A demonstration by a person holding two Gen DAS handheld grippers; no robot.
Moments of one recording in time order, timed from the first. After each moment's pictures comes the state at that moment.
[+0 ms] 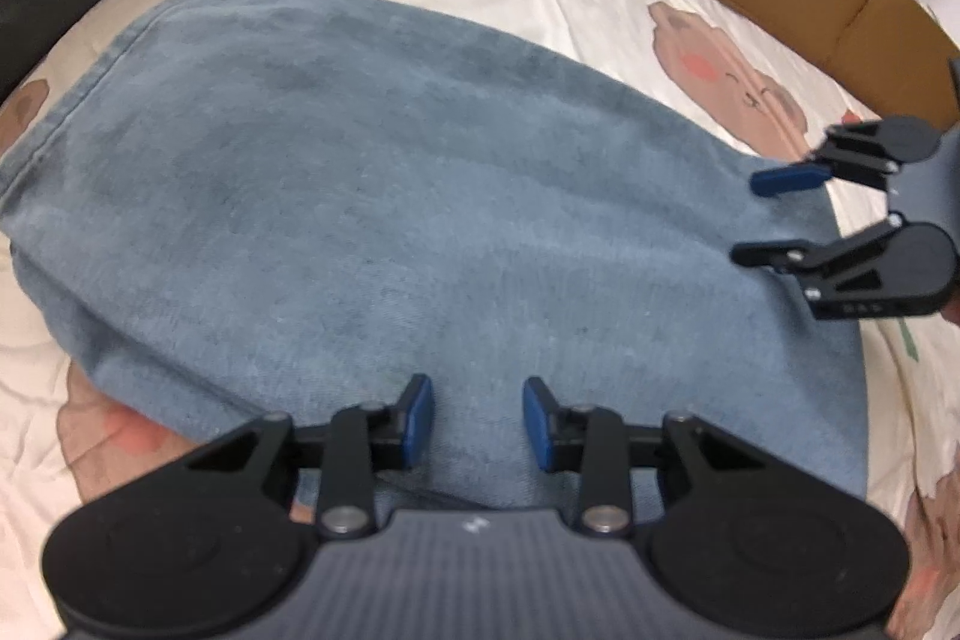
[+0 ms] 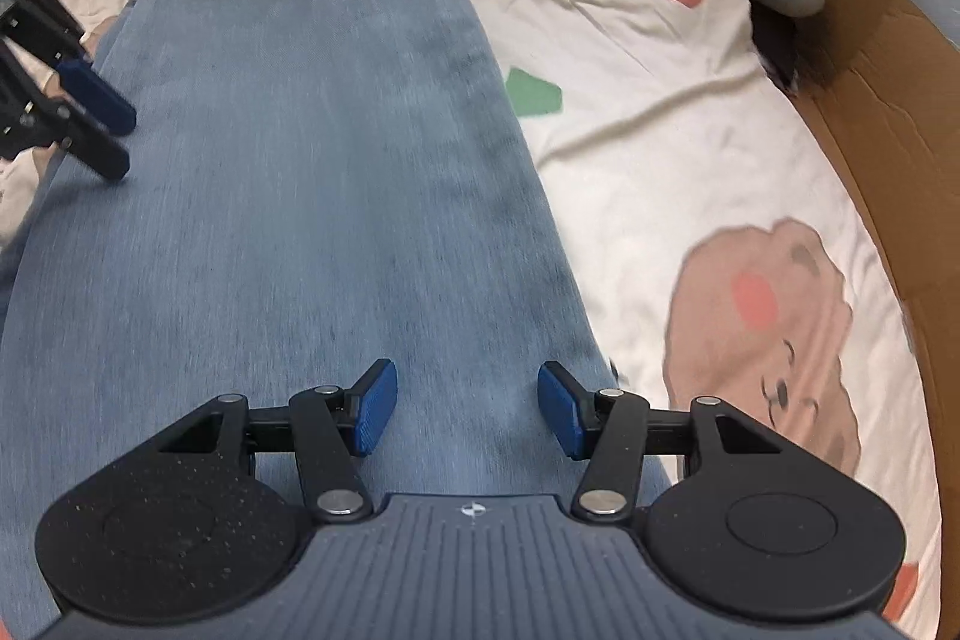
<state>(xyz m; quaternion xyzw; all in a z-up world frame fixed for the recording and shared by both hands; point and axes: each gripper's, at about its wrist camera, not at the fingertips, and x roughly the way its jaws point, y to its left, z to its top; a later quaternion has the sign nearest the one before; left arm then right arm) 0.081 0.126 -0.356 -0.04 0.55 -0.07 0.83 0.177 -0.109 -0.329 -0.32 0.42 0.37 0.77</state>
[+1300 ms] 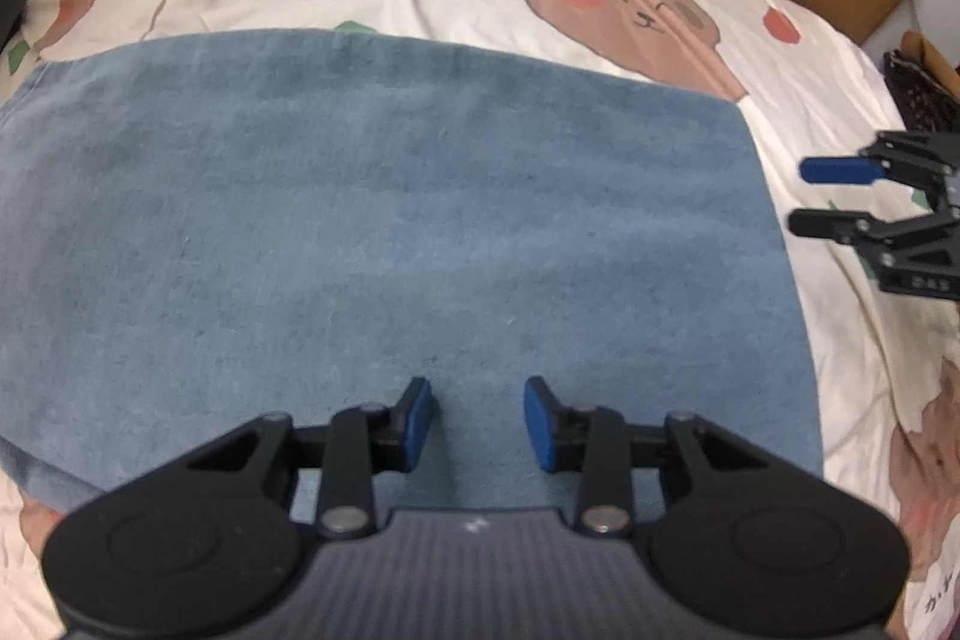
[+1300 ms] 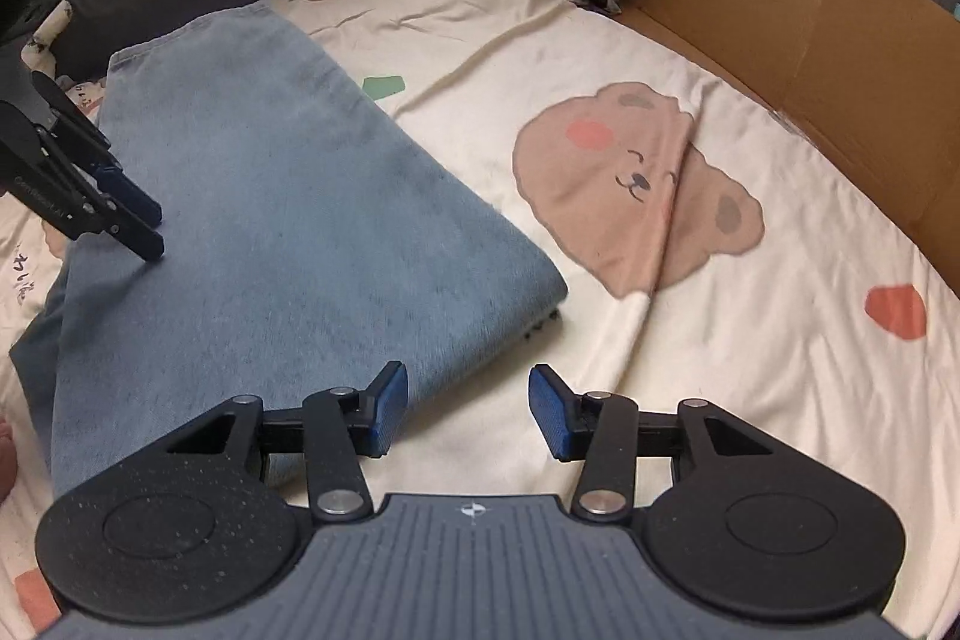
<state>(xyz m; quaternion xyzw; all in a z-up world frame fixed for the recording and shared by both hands) 0.106 0.062 -0.353 0.04 0.58 -0.16 0.80 0.136 -0.226 -0.314 -0.14 0.41 0.30 0.85</state>
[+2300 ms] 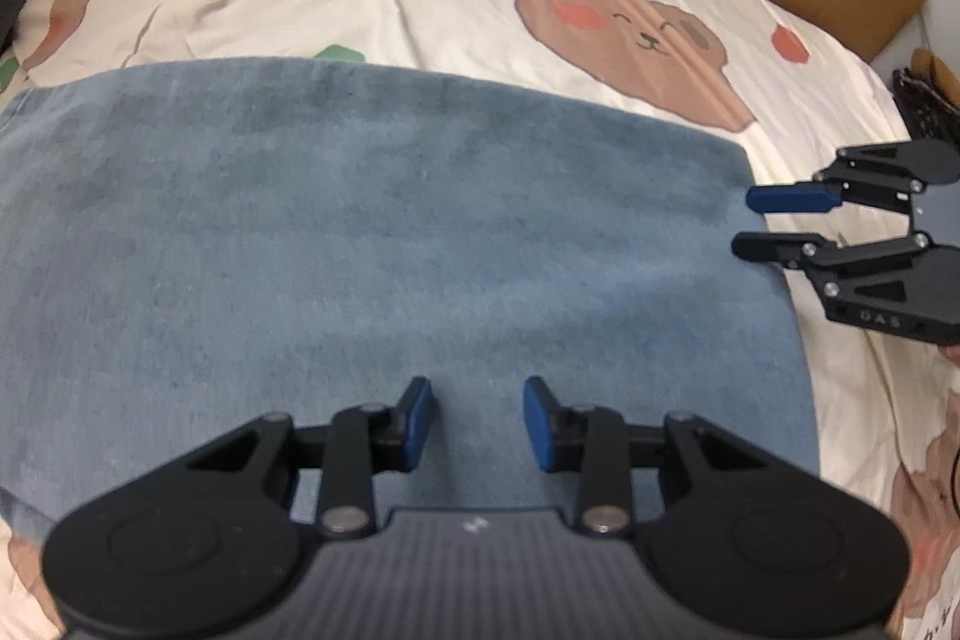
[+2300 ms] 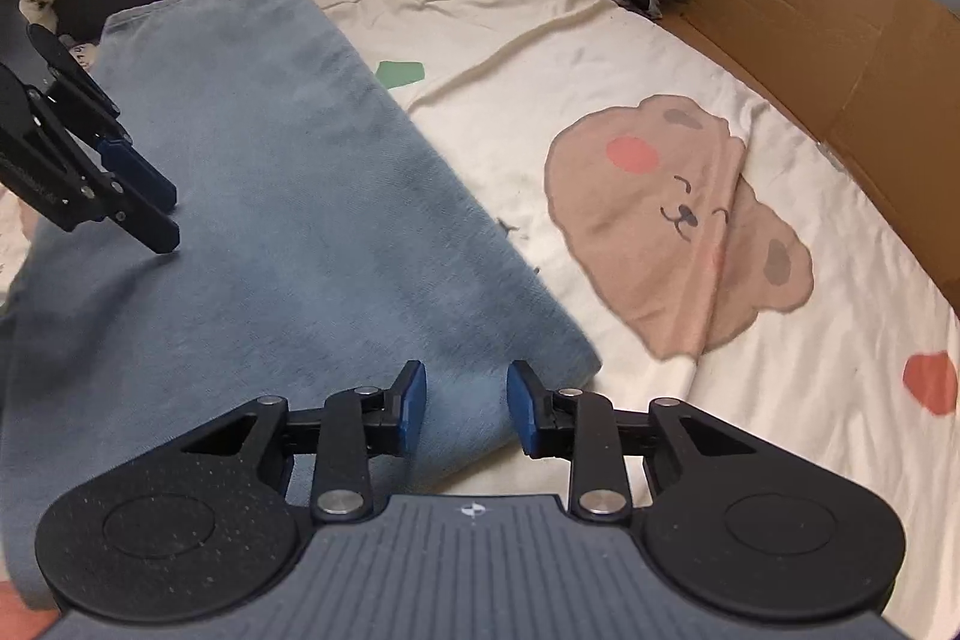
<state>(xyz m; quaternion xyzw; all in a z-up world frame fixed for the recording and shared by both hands) 0.123 0.048 -0.359 0.04 0.57 -0.15 0.81 0.146 -0.199 -0.330 -0.18 0.41 0.31 0.84</state>
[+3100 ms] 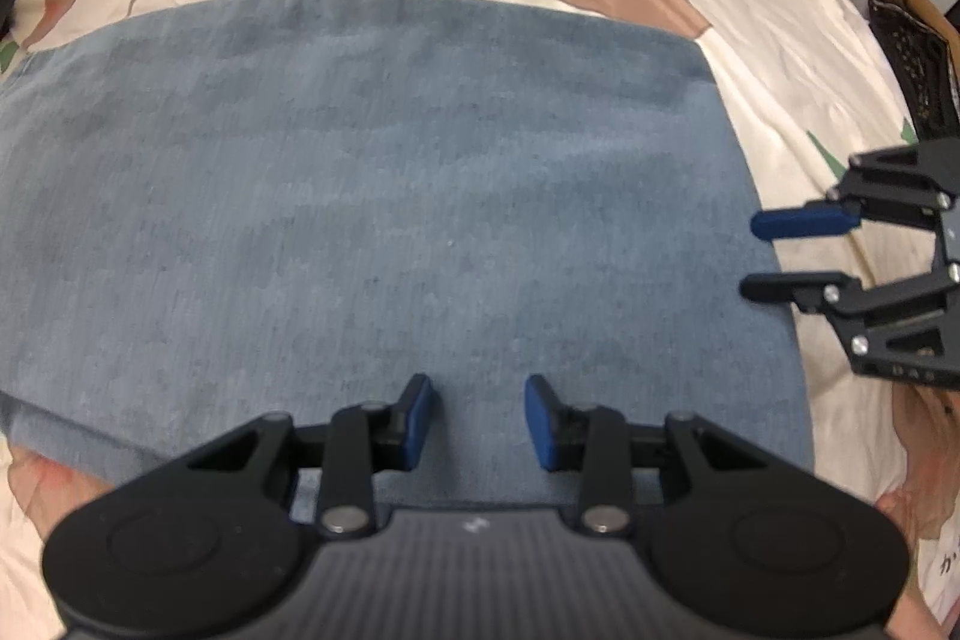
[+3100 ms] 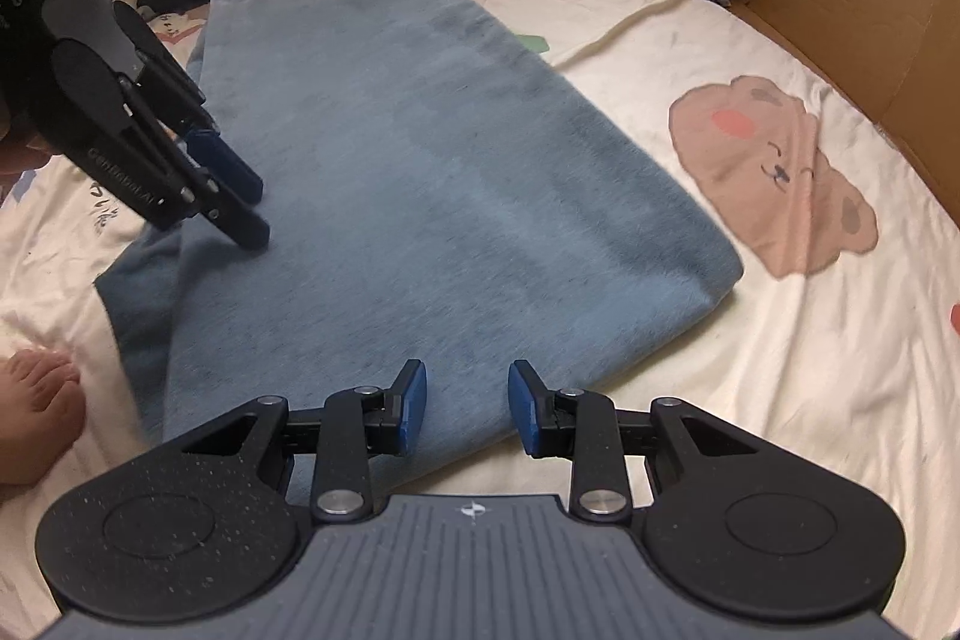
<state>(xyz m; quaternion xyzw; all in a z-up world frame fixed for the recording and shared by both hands) 0.077 0.050 -0.360 0.07 0.60 -0.17 0.78 0.072 -0.183 -0.321 -0.17 0.44 0.35 0.81</state>
